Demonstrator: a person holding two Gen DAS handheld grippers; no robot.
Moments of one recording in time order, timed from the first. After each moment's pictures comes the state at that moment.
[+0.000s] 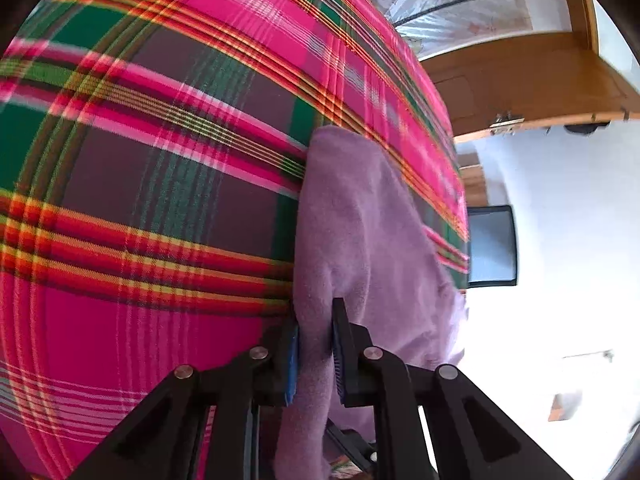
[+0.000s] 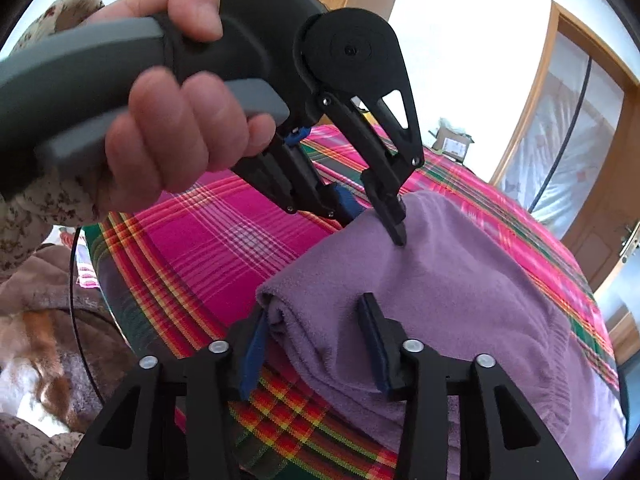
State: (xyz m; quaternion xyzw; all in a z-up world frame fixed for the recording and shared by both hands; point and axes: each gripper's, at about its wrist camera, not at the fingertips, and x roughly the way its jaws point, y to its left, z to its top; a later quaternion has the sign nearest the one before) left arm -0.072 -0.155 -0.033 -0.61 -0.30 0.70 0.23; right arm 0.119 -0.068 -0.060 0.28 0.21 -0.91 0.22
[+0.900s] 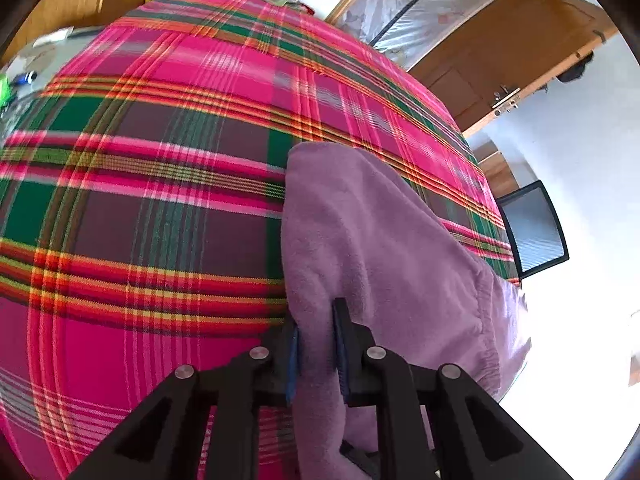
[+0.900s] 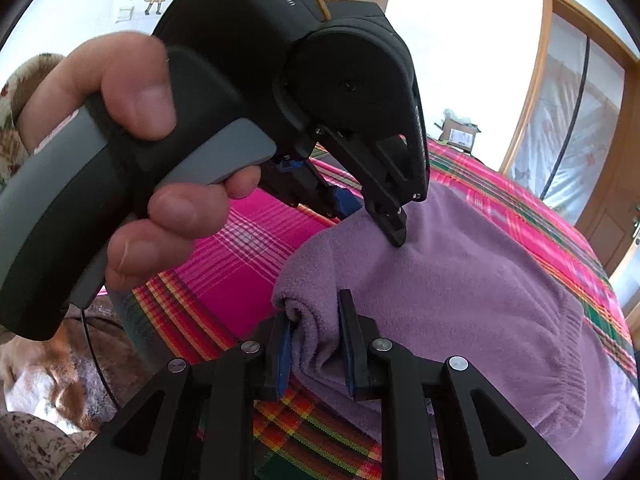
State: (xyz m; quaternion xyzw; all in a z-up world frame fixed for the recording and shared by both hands) left arm -0.054 -0.129 -0.017 -0.53 -0.18 0.80 0.21; right arm 0.118 -0.045 -0.062 0.29 0.18 -0.91 0.24
